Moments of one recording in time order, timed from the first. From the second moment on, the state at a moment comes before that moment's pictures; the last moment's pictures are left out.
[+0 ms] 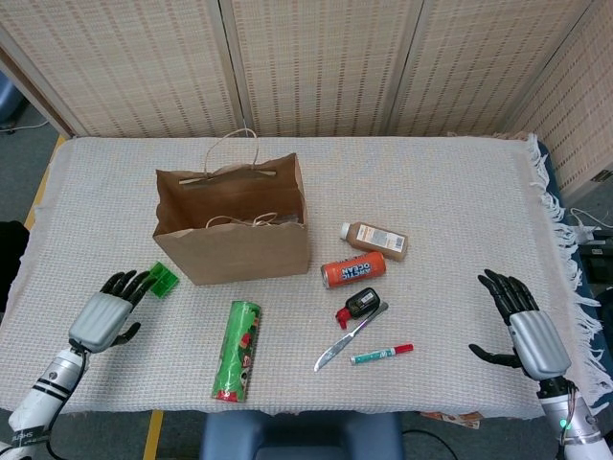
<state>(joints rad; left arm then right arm) -0.43 -1.26 0.03 -1.38 1.52 1.14 0.13 0.14 -1.13 0.00 -1.65 -1.61 1.42 0.20</state>
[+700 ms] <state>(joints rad) -0.62 -1.41 -0.05 -1.27 1.35 0.85 0.35 0.15 -1.10 0.00 -1.68 -1.57 1.37 0.18</state>
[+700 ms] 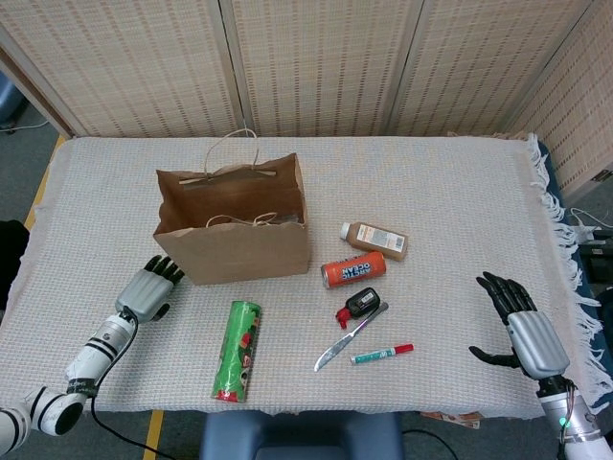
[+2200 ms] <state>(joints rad) -0.49 -1.41 -0.43 -1.37 0.87 1.18 0.08 0.15 -1.10 -0.01 -1.69 -1.57 1.36 0.18</state>
